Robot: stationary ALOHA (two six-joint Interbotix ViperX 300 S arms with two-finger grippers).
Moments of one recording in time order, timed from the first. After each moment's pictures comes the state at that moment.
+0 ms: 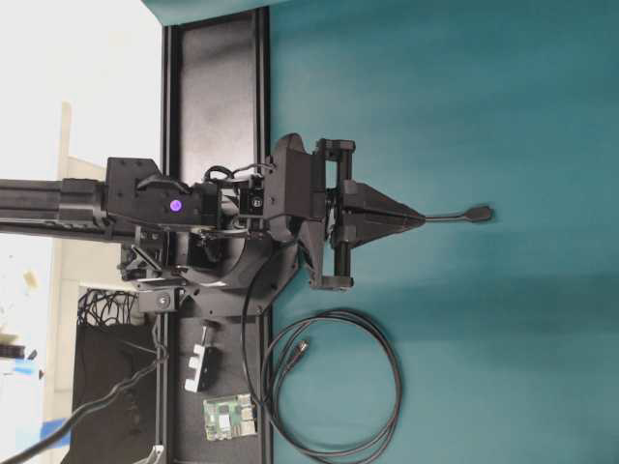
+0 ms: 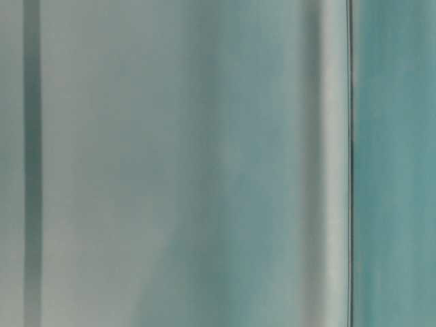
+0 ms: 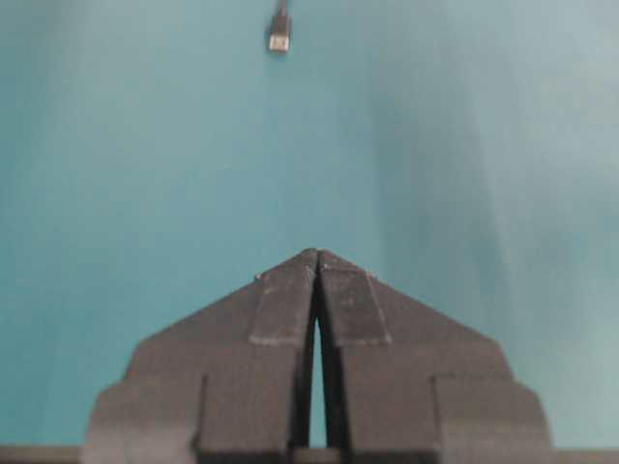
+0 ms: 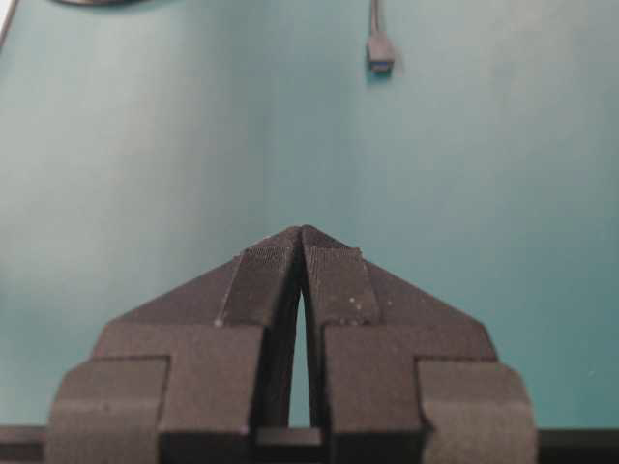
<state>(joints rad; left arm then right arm) -0.07 -0.70 1.14 -0.02 0.05 -0.01 0.07 -0.62 1.10 -0.01 -0.04 0.25</state>
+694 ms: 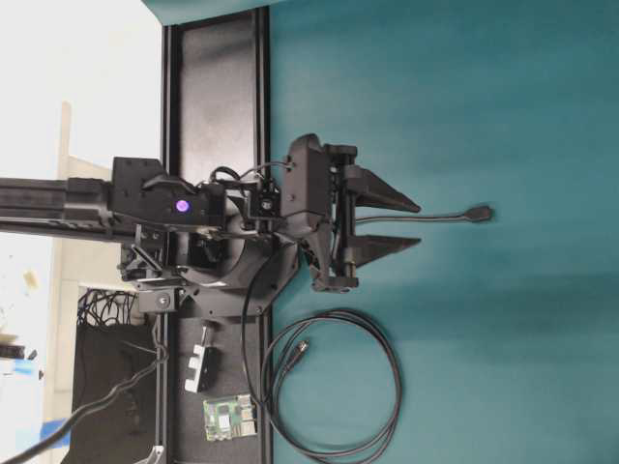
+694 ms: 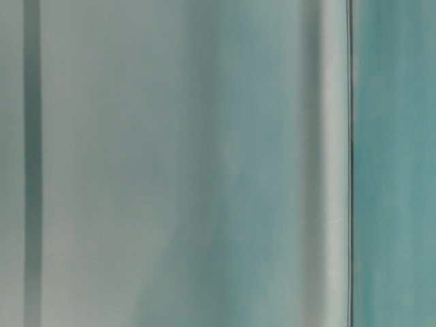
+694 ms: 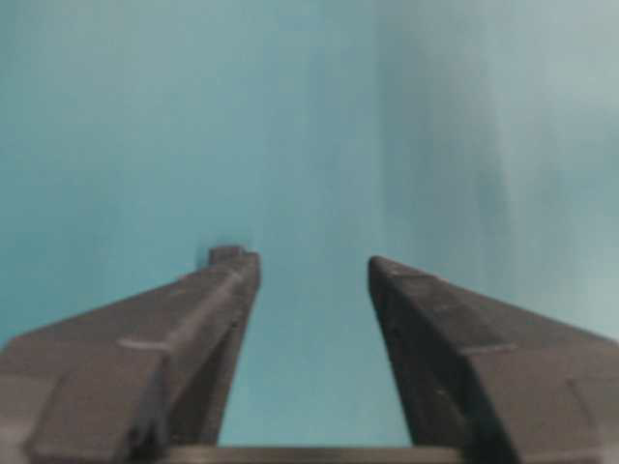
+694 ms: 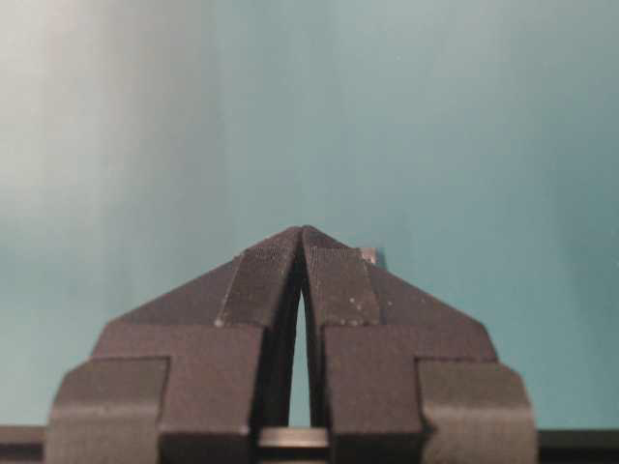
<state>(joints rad) -0.07 -0.65 1.14 -0.02 0.12 -0.07 0.07 -0.40 1.02 -0.01 0.10 0.32</state>
